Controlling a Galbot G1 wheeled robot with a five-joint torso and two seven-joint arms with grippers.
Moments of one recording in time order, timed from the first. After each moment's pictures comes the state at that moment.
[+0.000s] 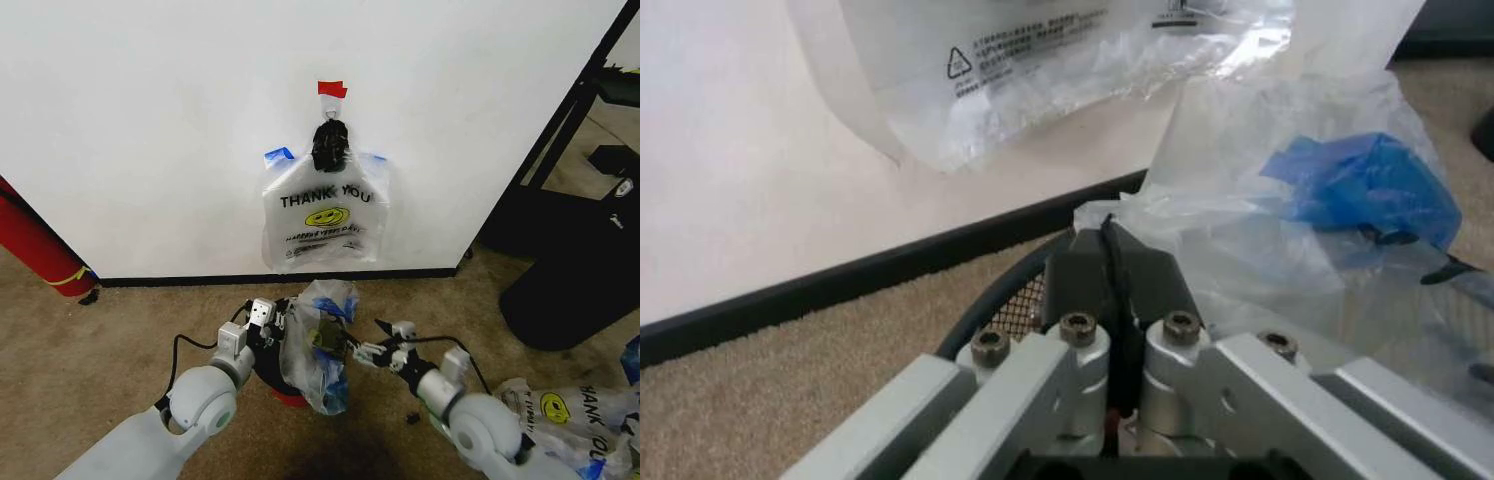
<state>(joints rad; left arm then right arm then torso) 1.07 -0.86 0.04 -1.98 -0.61 0.25 -0.29 -1.20 1.00 0.12 1.96 0.79 -0.35 0.02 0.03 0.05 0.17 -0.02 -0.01</state>
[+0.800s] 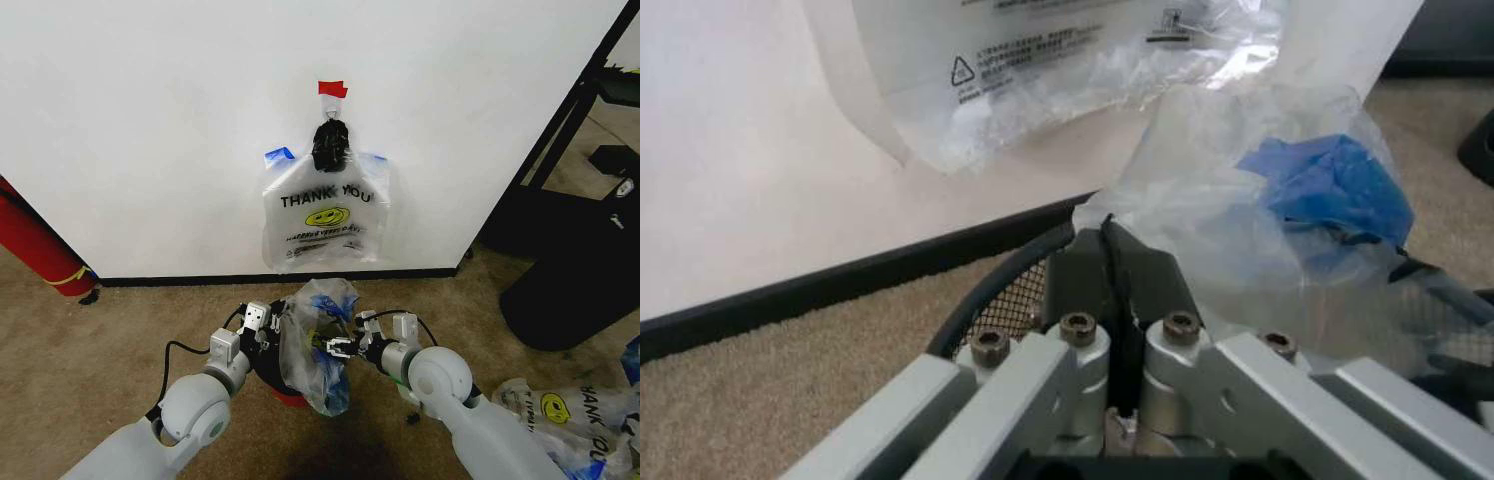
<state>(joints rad) 1.13 -0.86 0.01 -2.01 -0.59 0.21 -0.29 -1.07 1.16 0.09 1.88 0.89 -0.74 0.19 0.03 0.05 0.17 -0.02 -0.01</state>
